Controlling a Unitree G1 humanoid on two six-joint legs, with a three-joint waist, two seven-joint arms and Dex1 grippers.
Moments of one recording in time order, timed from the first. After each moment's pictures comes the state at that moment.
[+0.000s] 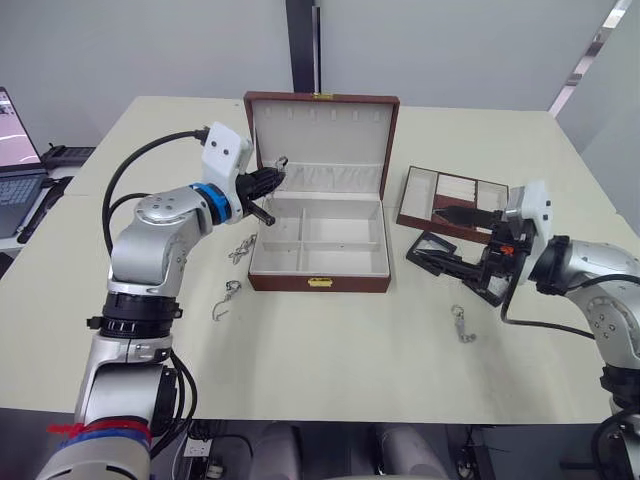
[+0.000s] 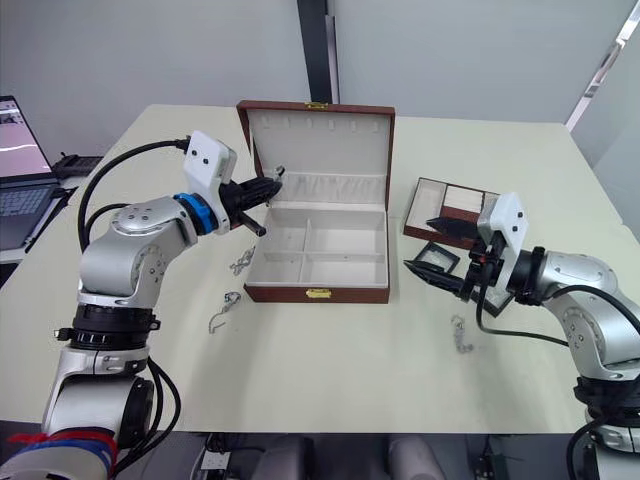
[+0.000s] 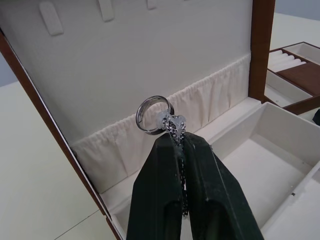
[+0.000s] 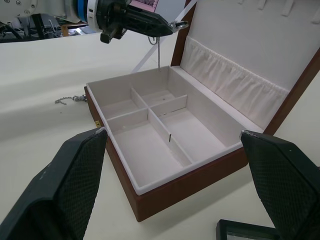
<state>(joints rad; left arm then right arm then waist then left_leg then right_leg) -0.74 0.54 0.02 0.14 -0.29 0.57 -0.63 -0.36 -0.73 -0.14 -0.32 0.58 0.56 0.93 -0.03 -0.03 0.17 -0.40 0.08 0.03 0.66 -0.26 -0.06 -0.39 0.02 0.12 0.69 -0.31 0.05</state>
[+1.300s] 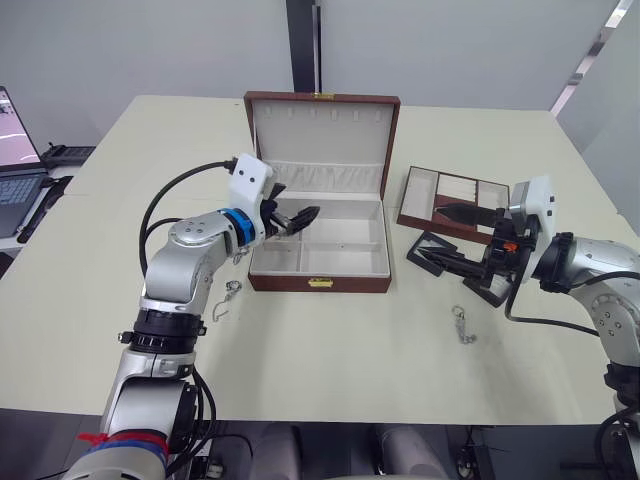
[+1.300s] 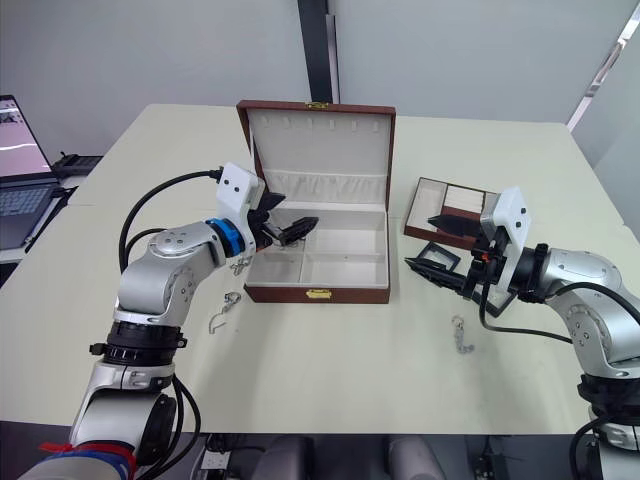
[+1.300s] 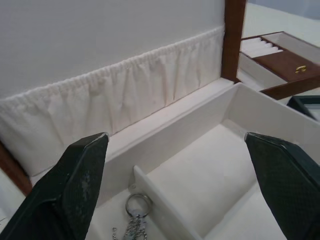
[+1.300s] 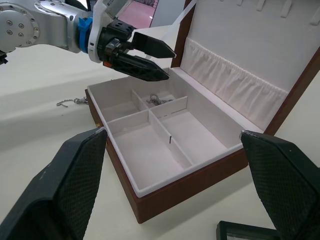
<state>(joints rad) -0.65 0.45 0.00 0.03 -0.31 0.61 -0.65 -0.38 -0.74 -0.13 -0.32 0.61 0.58 0.94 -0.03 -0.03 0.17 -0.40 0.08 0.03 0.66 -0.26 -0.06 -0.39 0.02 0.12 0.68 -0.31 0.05</state>
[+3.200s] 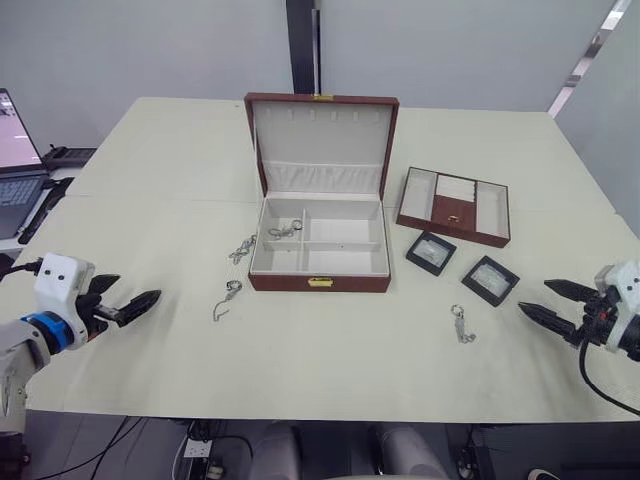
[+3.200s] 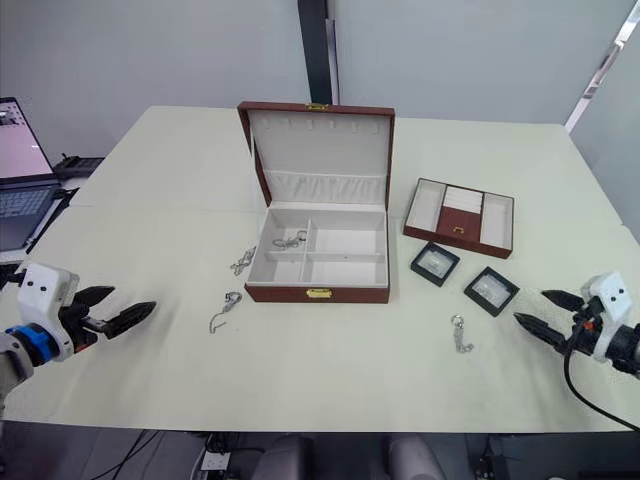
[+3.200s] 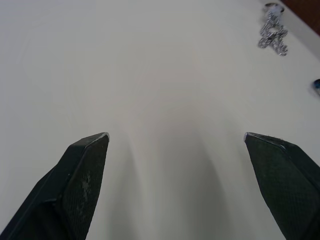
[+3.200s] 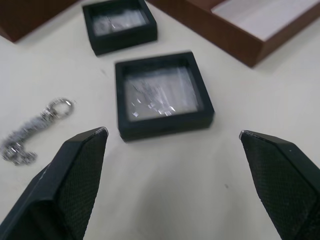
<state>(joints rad) 0.01 0.83 0.48 0.10 -0.43 0.42 -0.81 0.00 -0.85 -0.37 0.11 0.48 0.31 1.07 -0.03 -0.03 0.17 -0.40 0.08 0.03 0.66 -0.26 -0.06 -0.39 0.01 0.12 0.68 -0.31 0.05</state>
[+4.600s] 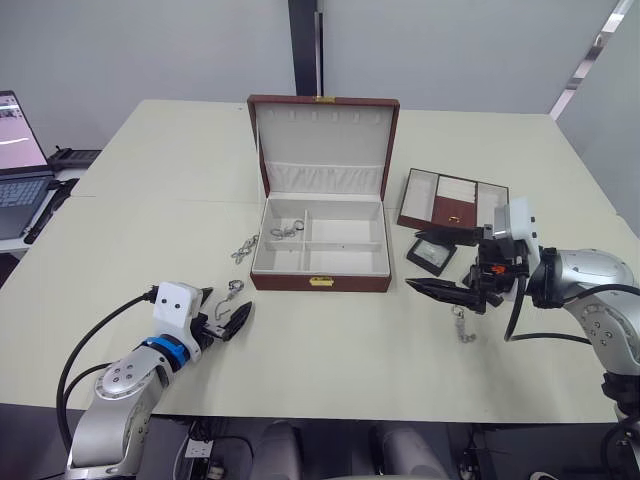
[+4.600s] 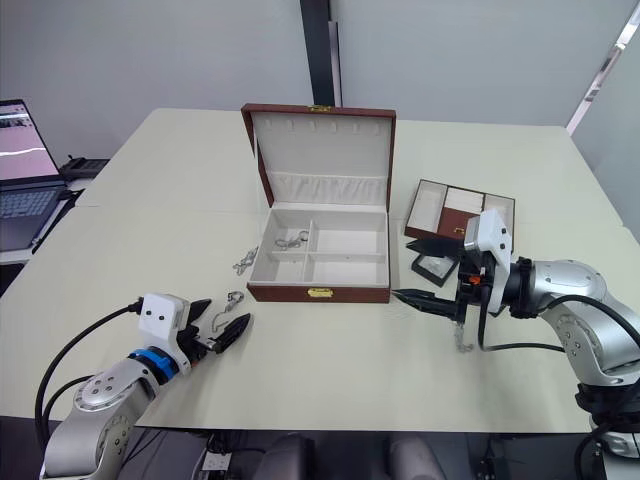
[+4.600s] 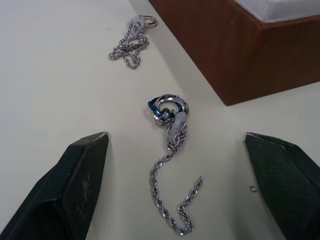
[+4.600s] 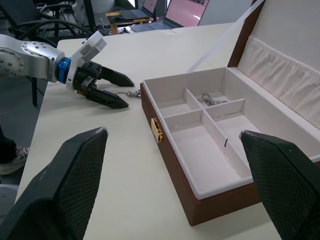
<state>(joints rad) 0.14 0.49 0.23 -0.23 -0.32 0.38 -0.53 -0.34 -0.76 -0.05 -0.35 0.65 0.54 1.04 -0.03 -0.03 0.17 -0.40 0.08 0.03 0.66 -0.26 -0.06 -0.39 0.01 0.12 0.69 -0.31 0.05</state>
